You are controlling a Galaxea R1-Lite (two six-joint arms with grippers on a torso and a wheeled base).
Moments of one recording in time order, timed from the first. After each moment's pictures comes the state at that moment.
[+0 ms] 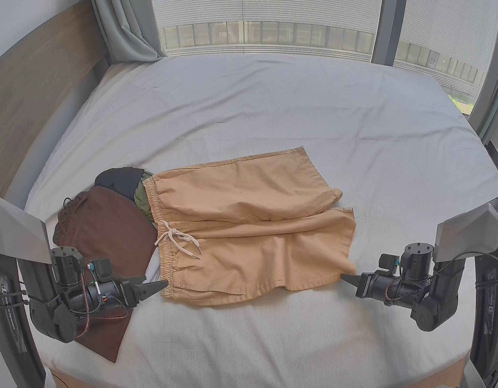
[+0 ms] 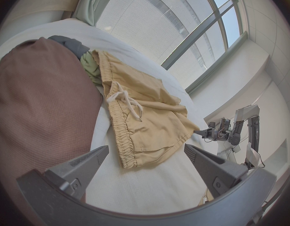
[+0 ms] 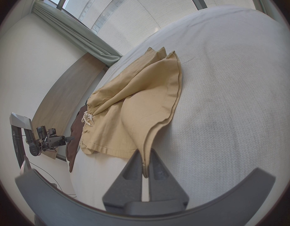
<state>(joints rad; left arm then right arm) 0.01 2.26 -0.24 -1.55 -0.71 -0.23 0.22 2.40 -0.40 -1.54 0.42 0.41</state>
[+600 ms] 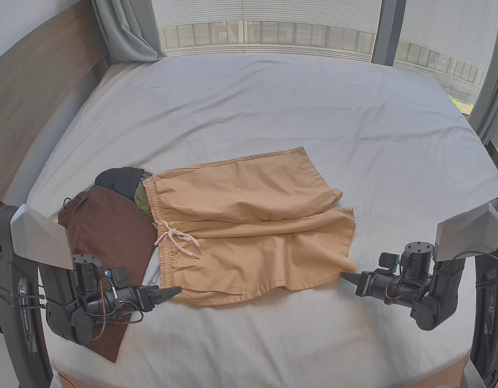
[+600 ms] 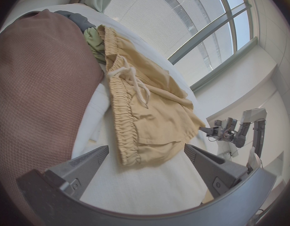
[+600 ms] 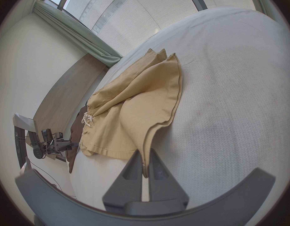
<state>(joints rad) -0.05 2.38 -0.30 -1.55 -0.65 -0.30 0.21 2.40 -0.41 -1.54 0.41 0.41</state>
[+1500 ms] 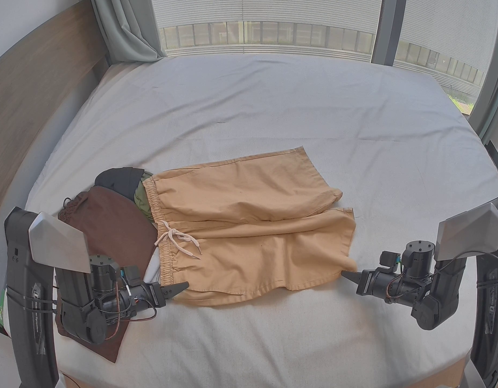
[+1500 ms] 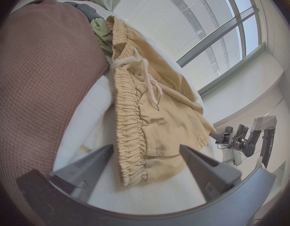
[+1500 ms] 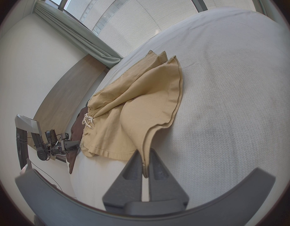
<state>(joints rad) -0.12 2.47 -0.40 -1.55 -0.52 -0.40 0.21 2.39 -0.41 -1.54 0.41 0.41</state>
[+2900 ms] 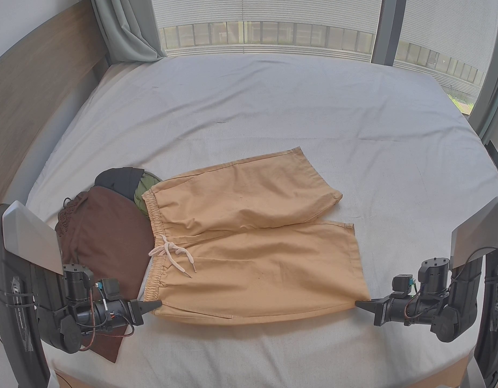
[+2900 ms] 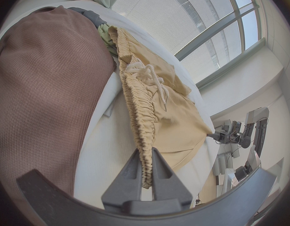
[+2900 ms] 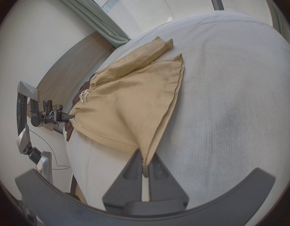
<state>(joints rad) -0.01 2.35 -0.16 -1.55 -0.63 -0.26 0.15 2.34 -0.15 -1.54 0.48 0.13</state>
